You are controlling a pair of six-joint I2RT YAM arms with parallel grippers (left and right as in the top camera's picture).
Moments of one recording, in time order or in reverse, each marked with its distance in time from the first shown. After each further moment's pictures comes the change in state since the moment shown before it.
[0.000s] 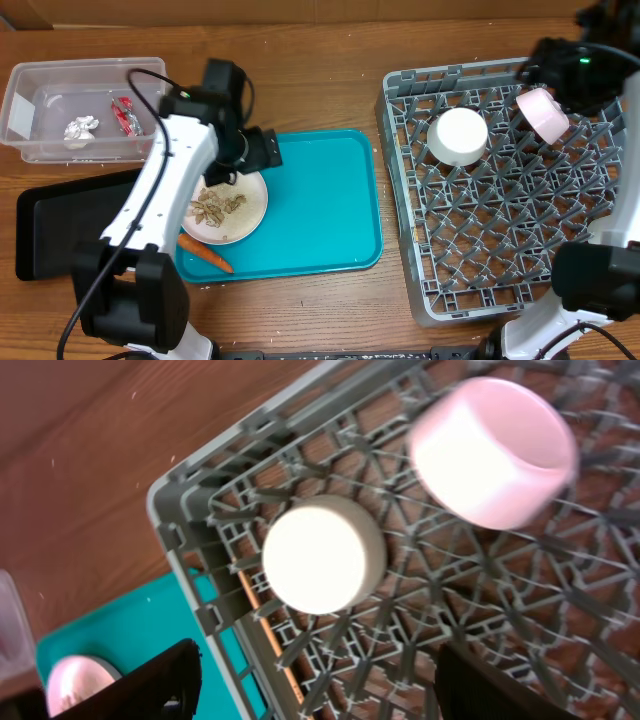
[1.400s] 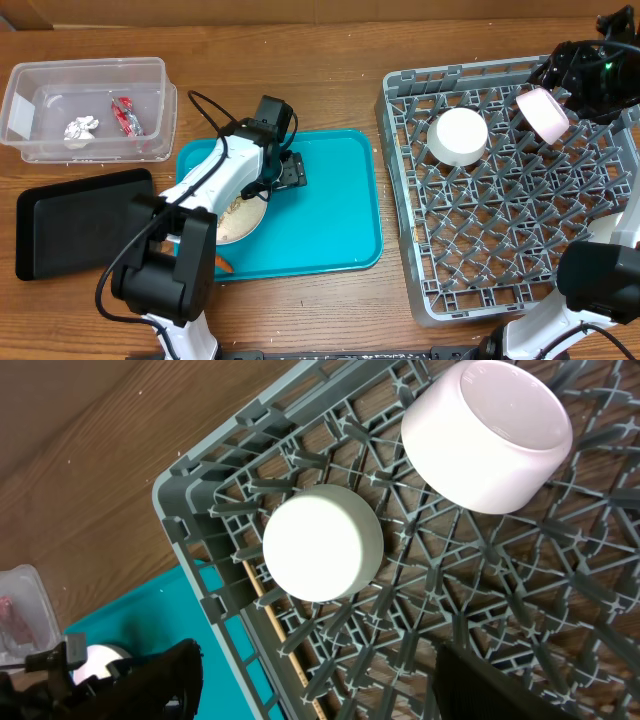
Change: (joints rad) left arm -0.141 0.153 -0.217 0.387 -0.112 -0.089; right arm -0.065 0.000 0.000 -0.034 -0.067 -0.026
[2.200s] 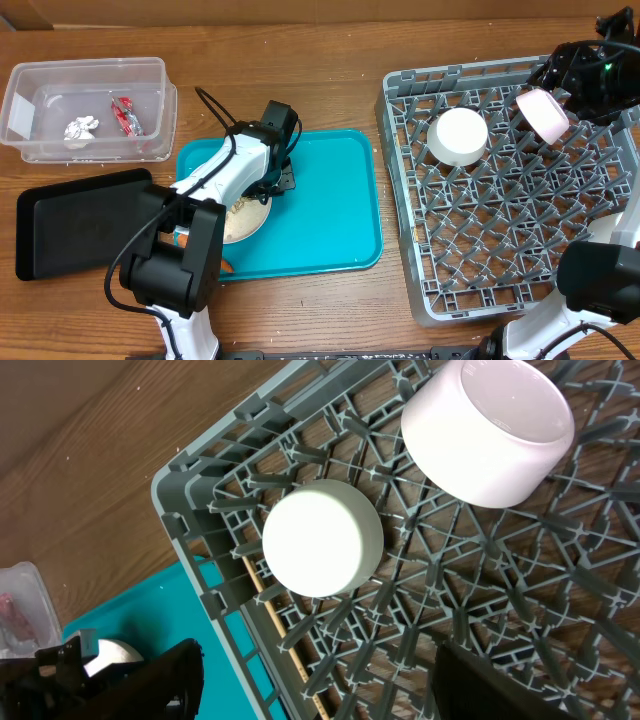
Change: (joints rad) left arm -0.013 0.050 0.014 -0.059 -0.128 0.017; right arm 0.000 0.000 0.000 -0.011 -0.002 0.000
